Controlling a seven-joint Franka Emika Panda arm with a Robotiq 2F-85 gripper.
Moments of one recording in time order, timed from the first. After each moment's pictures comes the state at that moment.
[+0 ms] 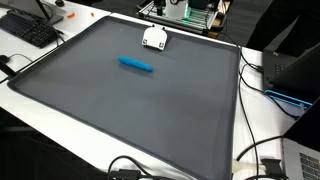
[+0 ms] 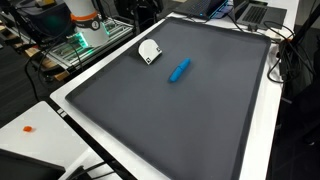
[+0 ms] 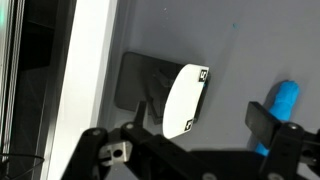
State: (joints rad) arm -0.07 -0.42 0.20 -2.75 0.26 2.35 1.20
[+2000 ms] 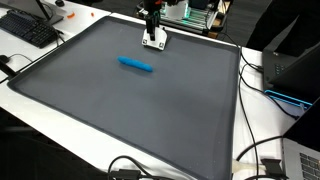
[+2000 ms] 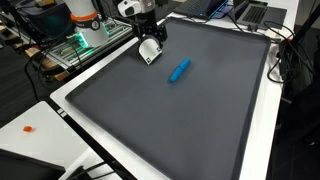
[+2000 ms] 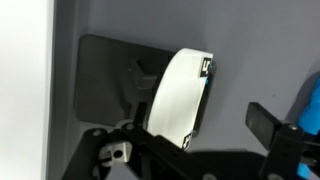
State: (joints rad) arm -0.03 -0.06 0.14 -2.75 0.23 2.73 1.20
